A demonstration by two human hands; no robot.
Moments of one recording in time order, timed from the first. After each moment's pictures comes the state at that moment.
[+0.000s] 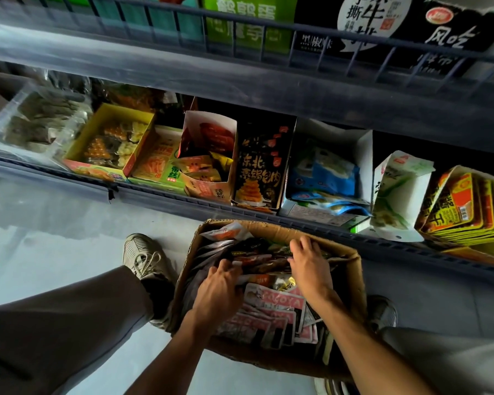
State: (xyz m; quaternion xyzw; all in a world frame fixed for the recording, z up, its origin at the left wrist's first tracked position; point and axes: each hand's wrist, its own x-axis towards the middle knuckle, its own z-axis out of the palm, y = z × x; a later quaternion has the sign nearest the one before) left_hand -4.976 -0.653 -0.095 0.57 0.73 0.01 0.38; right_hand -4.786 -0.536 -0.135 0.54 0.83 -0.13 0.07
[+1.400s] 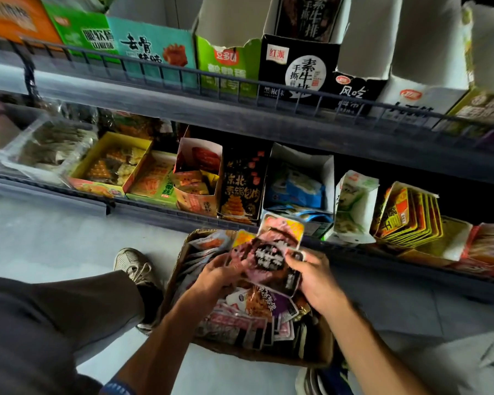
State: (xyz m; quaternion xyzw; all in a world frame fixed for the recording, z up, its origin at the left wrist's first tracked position) left_hand -4.951 -0.642 -0.036 0.13 0.57 0.45 0.68; right_hand -4.748 -0.555 -0.049 0.56 0.31 -0.72 -0.28
